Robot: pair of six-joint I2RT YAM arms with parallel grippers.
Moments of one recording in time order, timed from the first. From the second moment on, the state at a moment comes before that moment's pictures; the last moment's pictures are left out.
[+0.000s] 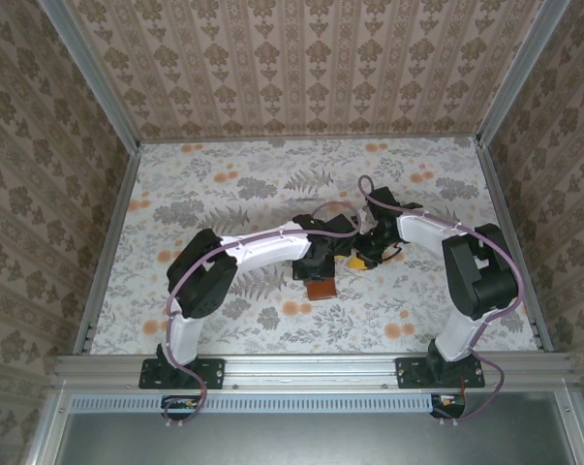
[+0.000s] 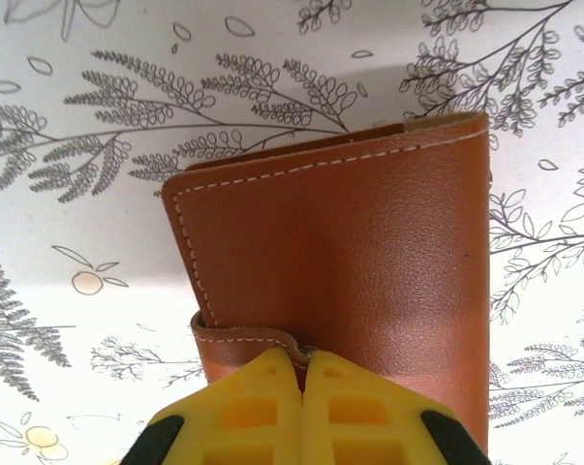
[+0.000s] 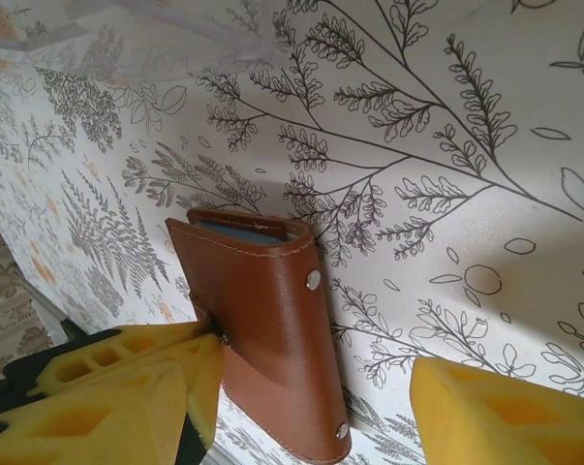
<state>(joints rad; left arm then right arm) -1.03 2.00 1.51 -0.95 -0.04 -0.89 0.30 1.73 1.02 -0.60 -0.65 0.50</state>
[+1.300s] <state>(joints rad) -0.69 1.57 0.64 -0.07 0.36 -0.86 0.71 1.91 1.37 -0.92 -0.12 0.62</state>
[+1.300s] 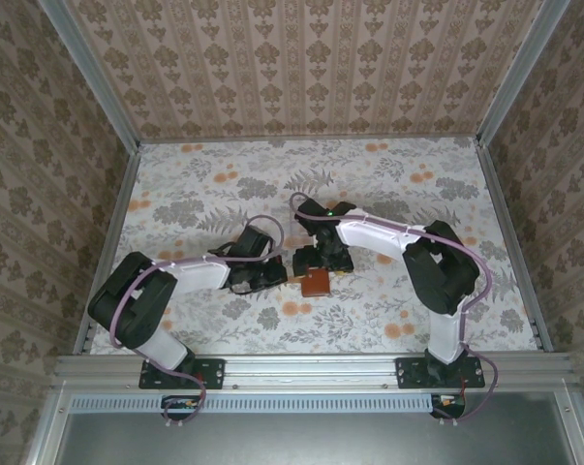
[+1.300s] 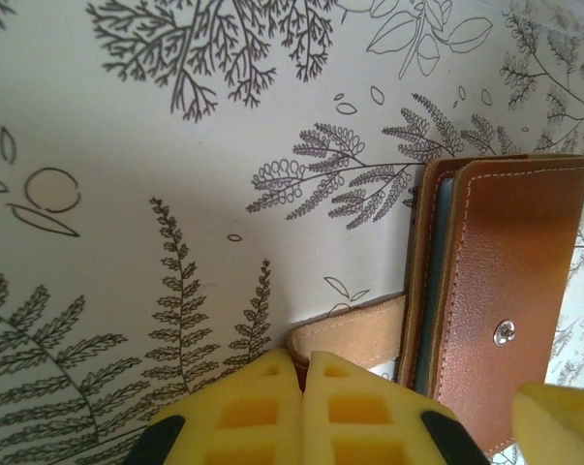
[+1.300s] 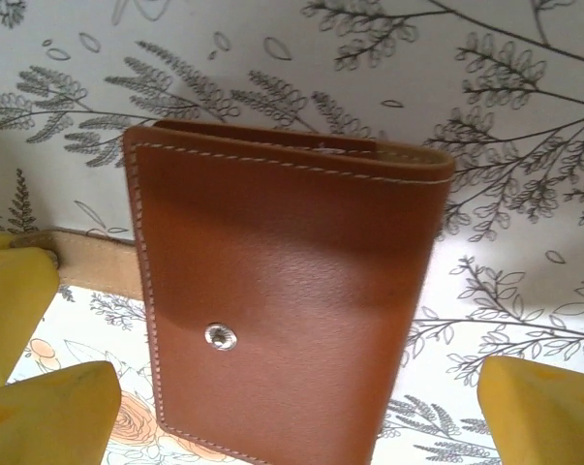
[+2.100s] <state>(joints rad) -0.67 1.56 0.57 0.09 0.41 -0.88 0.75 2.03 1.44 -0.96 -0.05 0.68</state>
